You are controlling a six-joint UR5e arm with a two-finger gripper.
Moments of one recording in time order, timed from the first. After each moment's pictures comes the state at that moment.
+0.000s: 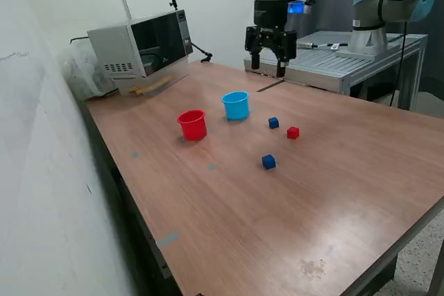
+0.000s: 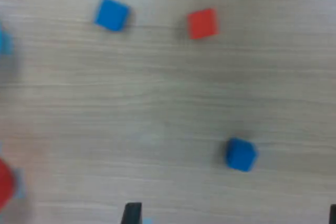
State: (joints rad) arm 0.11 -1.07 1.46 -2.12 -1.64 3.23
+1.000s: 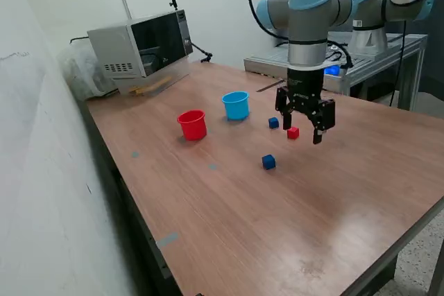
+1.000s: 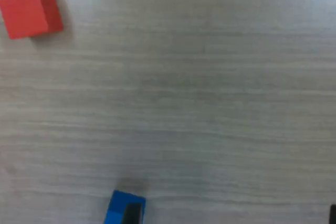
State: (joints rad) arm 0.23 -0.80 1.36 -2.23 -1.62 3.36
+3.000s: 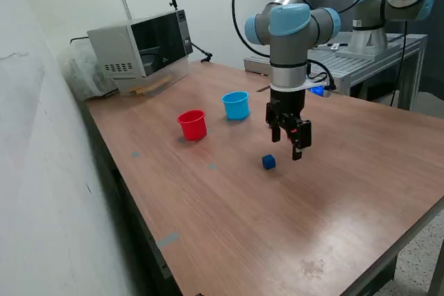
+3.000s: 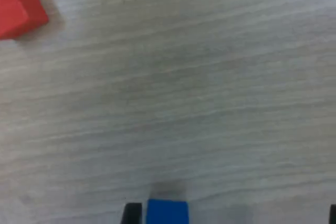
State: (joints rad) arm 0.20 -0.72 1.29 -2.22 -1.63 3.54
